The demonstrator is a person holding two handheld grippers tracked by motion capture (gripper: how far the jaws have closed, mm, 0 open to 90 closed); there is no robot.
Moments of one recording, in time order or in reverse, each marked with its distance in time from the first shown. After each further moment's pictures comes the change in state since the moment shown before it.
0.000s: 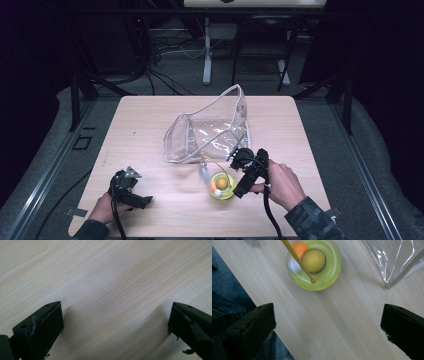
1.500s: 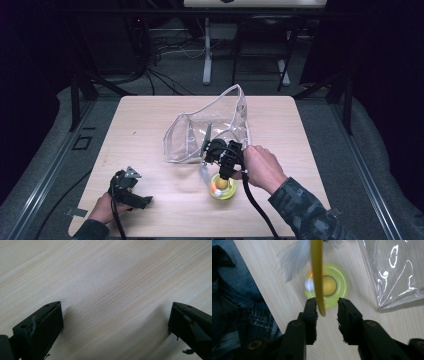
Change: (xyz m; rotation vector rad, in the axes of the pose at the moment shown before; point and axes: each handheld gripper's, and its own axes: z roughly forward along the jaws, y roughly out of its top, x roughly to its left) left arm 0.000 0.000 0.000 -0.003 -0.002 0.004; right arm 0.023 0.063 -0.021 0.103 0.003 -0.198
